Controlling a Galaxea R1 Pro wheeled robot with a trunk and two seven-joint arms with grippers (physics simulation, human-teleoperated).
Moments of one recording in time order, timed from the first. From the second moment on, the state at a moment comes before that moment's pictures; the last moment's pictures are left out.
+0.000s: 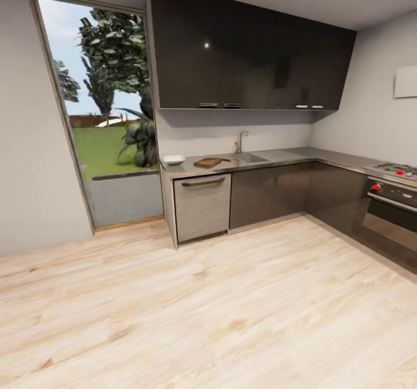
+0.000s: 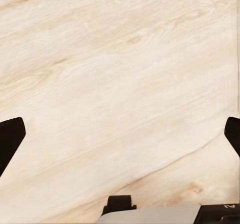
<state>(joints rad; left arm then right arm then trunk) 0.18 0.01 -0.07 -0.60 -0.01 -0.31 0.08 0.13 0.04 0.17 -0.84 0.00 -0.24 -0.13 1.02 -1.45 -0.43</state>
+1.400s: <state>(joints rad) 0.18 0.00 -0.07 -0.58 -0.02 -0.31 0.08 0.13 0.04 0.17 -0.83 0.00 -0.24 -0.13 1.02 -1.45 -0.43</state>
